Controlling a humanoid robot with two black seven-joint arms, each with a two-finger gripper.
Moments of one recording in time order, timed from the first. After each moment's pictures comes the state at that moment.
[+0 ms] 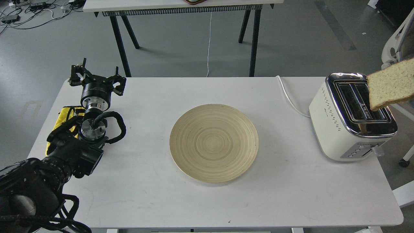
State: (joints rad) left arm -0.82 0.07 -0.58 -0.23 -0.67 -0.49 -0.41; right arm 0.55 -1.26 0.33 1.40 -0.97 -0.49 0.25
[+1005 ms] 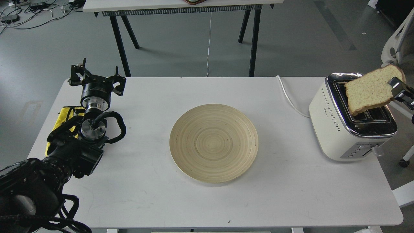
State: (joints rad) left arm -0.82 0.07 -0.58 -0.23 -0.67 -0.49 -0.41; right arm 0.58 -1.12 0.33 1.28 -1.06 -0.41 0.25
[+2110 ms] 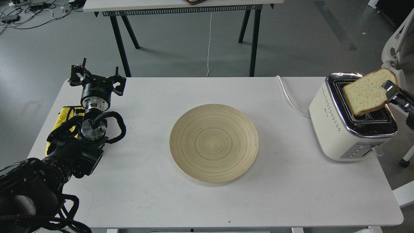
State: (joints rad) left arm -0.82 0.07 -0.58 -0.23 -0.67 -0.49 -0.41; right arm 0.58 -1.10 0.33 1.27 -1.07 -0.39 0.25
